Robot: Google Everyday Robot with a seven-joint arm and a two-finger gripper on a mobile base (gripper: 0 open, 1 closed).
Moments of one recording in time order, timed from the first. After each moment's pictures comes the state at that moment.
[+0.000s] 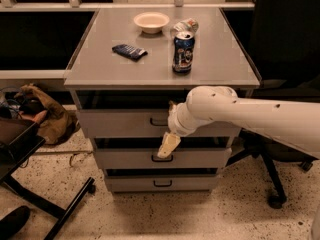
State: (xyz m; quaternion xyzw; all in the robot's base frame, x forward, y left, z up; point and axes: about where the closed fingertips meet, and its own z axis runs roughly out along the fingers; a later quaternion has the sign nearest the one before) arm 0.619 -0.025 0.648 -0.63 0.72 0.05 0.29
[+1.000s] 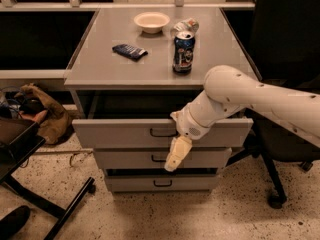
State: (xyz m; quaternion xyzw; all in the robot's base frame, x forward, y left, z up) arm 0.535 -0.037 0.688 -0.63 0.72 0.19 0.20
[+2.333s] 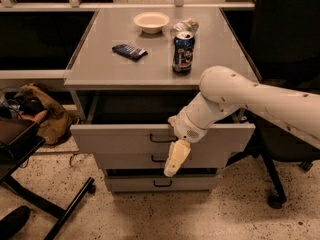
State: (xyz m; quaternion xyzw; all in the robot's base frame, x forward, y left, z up) arm 0.516 -0.029 0.683 -0.65 0.71 0.22 0.16
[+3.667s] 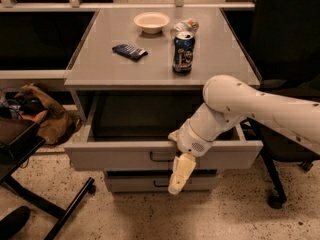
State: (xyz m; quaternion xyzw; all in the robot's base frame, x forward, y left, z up) arm 0.465 -0.038 0.677 -0.64 0.71 0.25 0.12
